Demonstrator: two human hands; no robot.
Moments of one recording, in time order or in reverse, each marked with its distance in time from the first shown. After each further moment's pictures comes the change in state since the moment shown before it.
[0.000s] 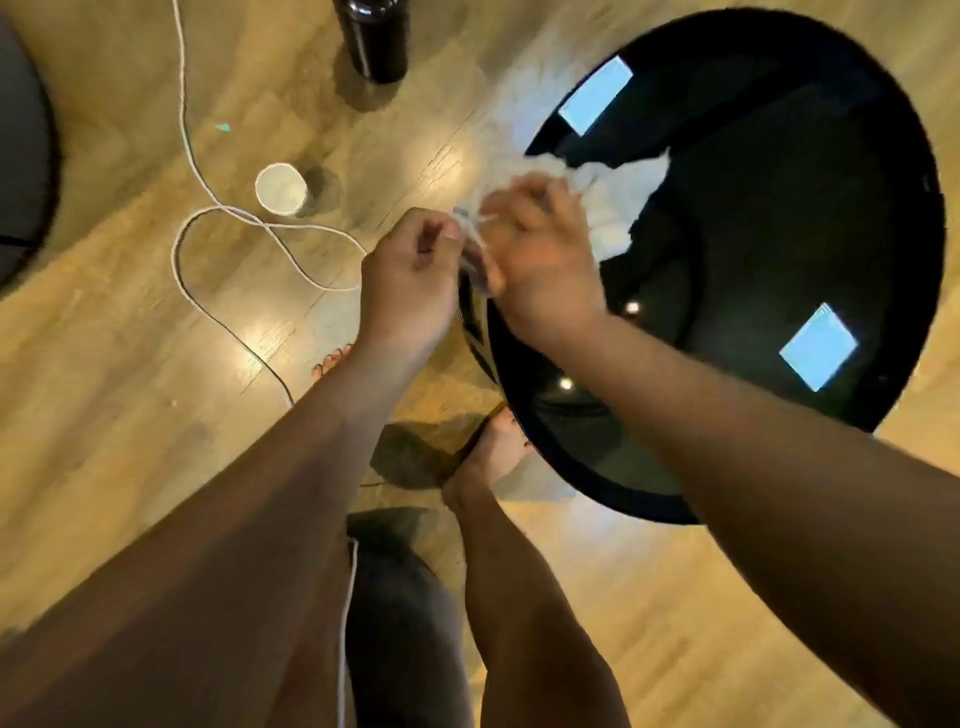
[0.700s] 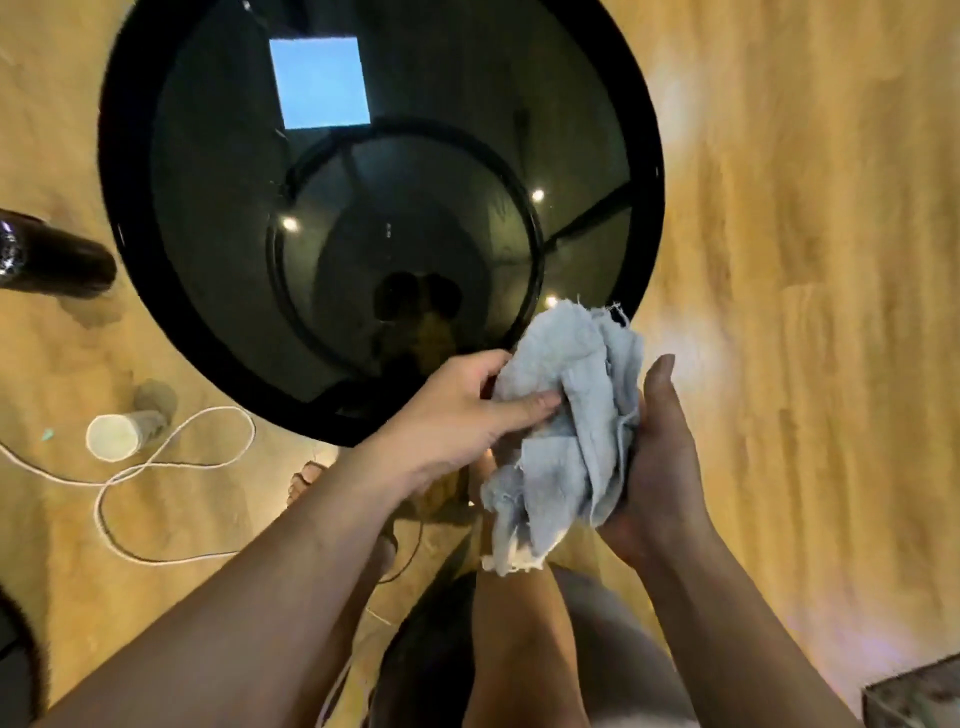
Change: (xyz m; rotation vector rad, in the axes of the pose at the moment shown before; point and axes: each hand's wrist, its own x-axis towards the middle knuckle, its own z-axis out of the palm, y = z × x) left_hand -0.140 0.046 0.130 0.467 -1.324 -0.252; right_hand -0.280 -0.024 -0.050 2.267 0.961 1.543
